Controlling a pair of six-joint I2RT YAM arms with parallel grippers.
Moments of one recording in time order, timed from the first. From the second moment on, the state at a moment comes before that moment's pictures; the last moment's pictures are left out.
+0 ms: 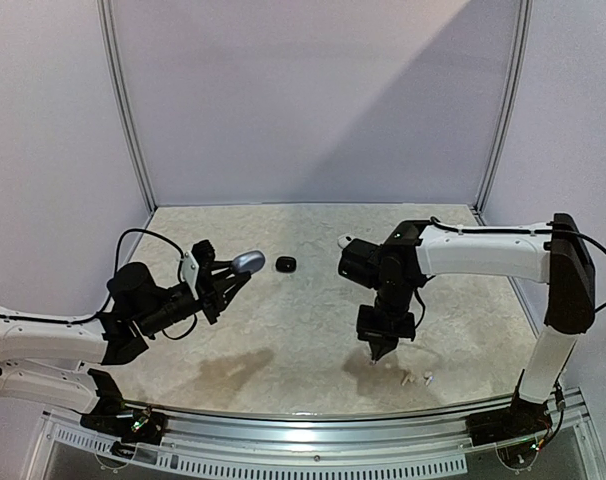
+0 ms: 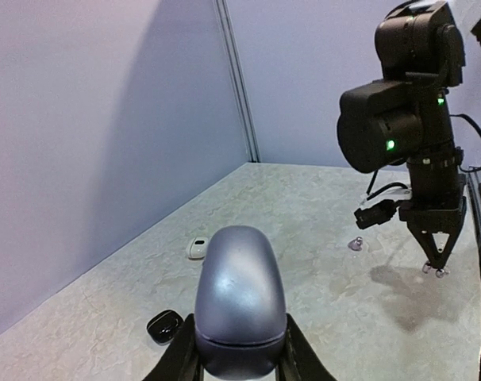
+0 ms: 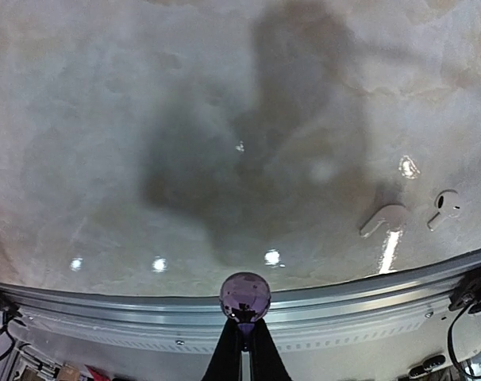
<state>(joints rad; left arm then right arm) -0.79 1.07 0.30 0.80 0.12 0.18 0.96 1.82 1.40 -1.17 -0.23 1.16</state>
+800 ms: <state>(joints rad) -0.79 1.06 0.30 0.79 0.13 0.20 0.95 1.96 1.32 -1.12 -0.31 1.07</state>
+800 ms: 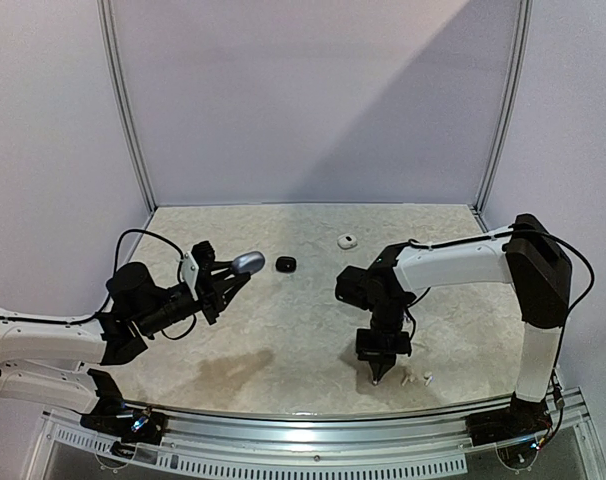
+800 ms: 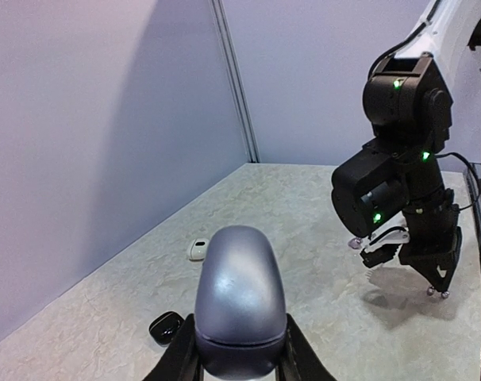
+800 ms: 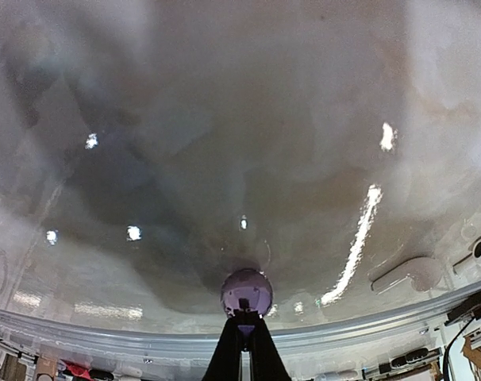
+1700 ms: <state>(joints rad) -0.79 1.06 0.30 0.79 0.14 0.21 0.95 1.97 1.34 -1.12 -0.29 1.03</state>
